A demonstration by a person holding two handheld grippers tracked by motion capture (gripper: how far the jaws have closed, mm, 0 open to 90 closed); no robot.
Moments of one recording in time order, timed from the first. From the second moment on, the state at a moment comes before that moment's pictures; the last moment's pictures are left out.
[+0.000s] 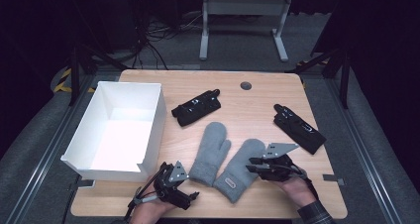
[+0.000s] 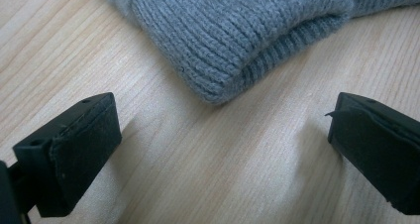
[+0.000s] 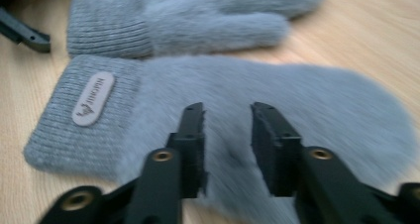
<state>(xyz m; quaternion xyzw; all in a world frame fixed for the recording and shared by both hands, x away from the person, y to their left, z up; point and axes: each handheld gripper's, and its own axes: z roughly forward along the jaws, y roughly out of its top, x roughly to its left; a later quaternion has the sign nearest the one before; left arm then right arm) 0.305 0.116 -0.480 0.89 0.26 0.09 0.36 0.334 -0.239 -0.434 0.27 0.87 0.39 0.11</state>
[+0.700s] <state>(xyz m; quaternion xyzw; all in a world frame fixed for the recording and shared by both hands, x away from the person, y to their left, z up) 0.302 0.113 -0.455 0.87 0.31 0.07 0.37 0.321 -0.328 -0.454 0.41 0.81 0.37 0.20</state>
